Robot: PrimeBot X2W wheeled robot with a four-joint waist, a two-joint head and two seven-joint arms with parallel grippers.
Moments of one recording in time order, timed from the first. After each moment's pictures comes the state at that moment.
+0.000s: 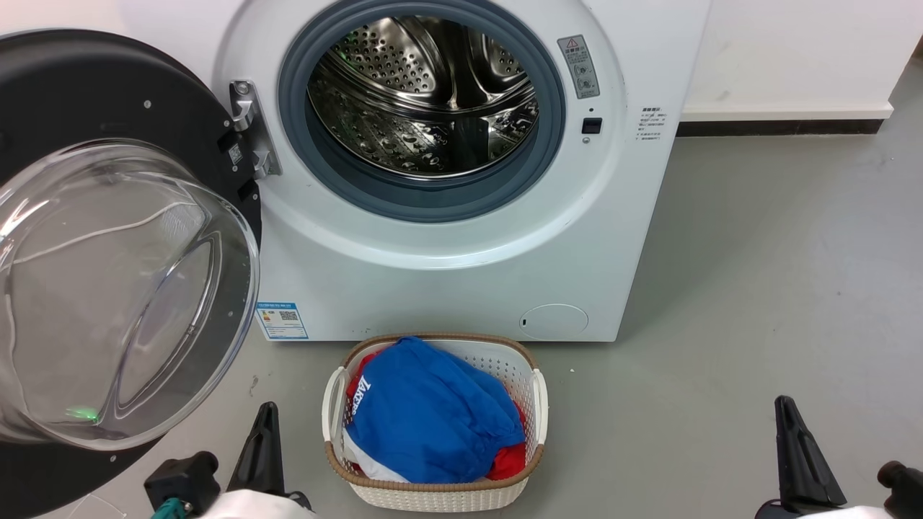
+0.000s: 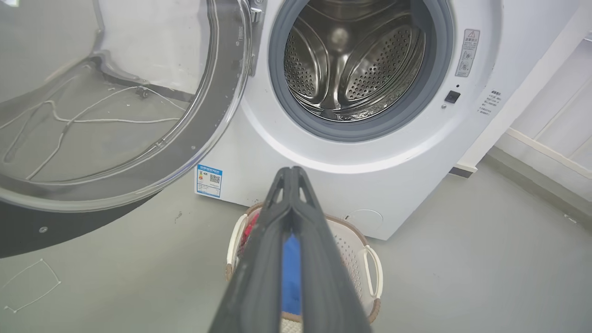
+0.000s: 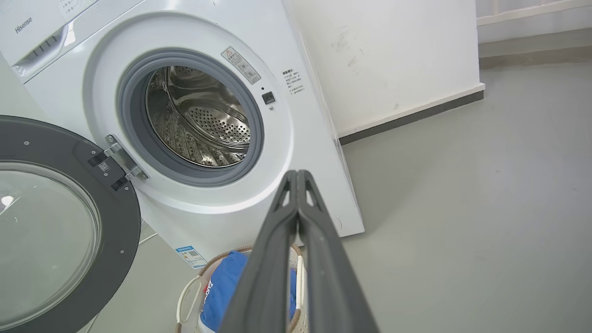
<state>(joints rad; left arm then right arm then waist) 0.06 0.05 0.00 0.19 -0.33 -0.03 -0.19 0.16 -0.06 -0.05 0.05 0.42 0.13 -0.21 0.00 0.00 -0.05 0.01</state>
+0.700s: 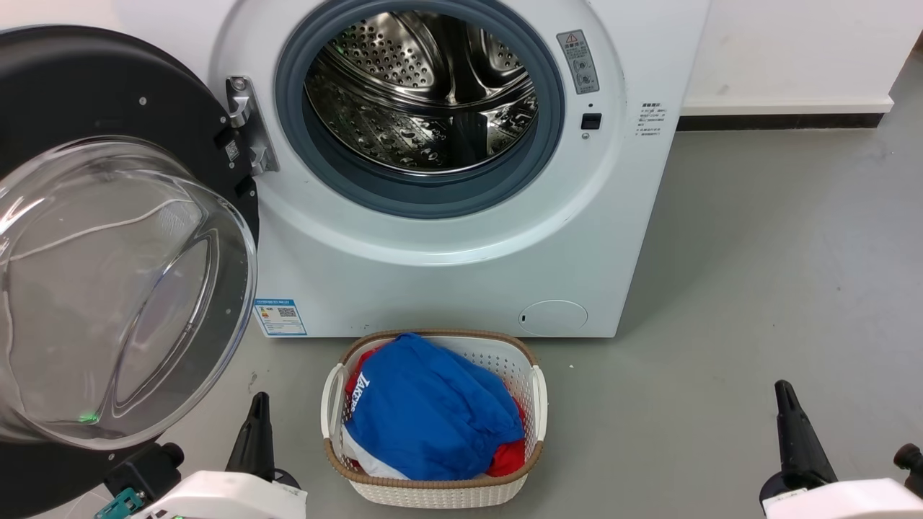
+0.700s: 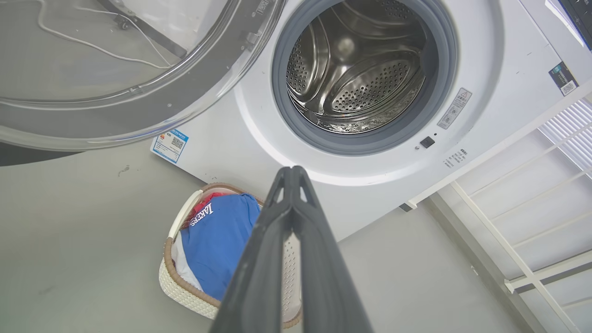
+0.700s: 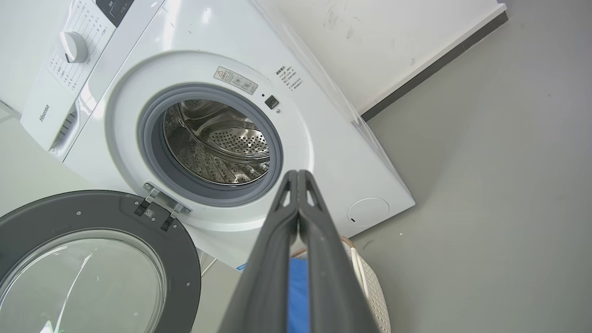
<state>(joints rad) 0.01 0.05 0.03 0.20 -0.69 -0.05 -0.11 0.09 -0.07 -0.05 0.10 0.77 0.13 -0.14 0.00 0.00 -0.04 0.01</state>
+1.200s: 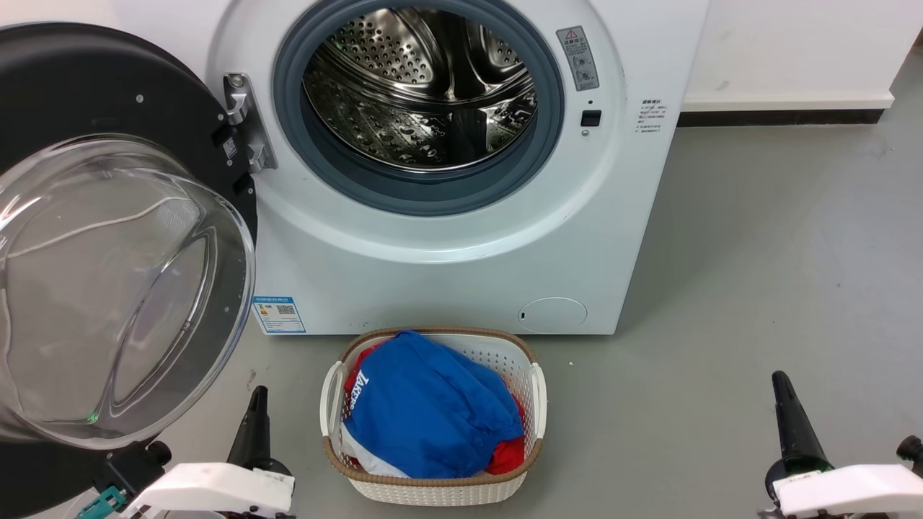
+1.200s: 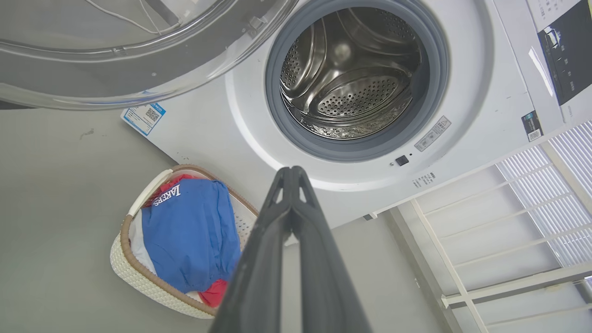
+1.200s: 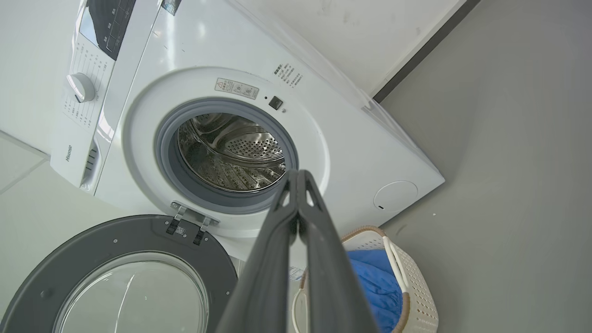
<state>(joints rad) -0.01 0.05 0.05 0.21 -0.90 -0.07 -0.06 0.05 -0.07 -0.05 0.13 0.97 0.13 -0.09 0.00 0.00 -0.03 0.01</state>
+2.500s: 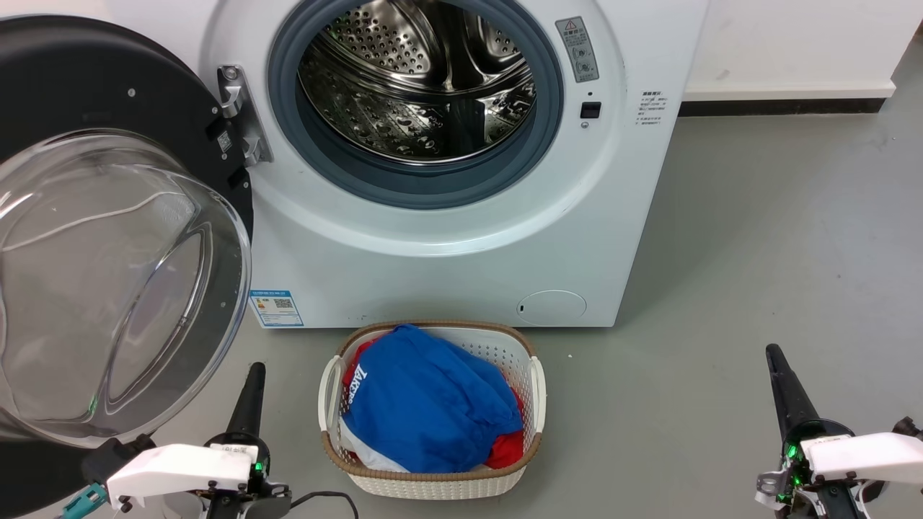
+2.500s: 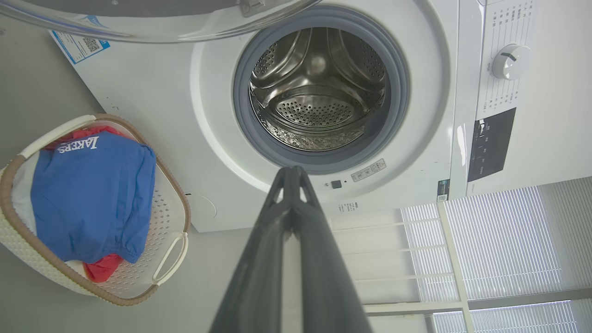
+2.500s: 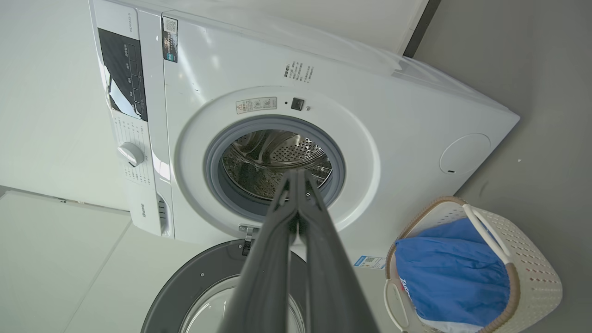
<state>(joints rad) -0.07 0.05 0.09 0.23 -1.32 -0.11 0.04 -0.04 -0.08 -0.06 0.20 1.37 0.13 0.01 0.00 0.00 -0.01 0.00</state>
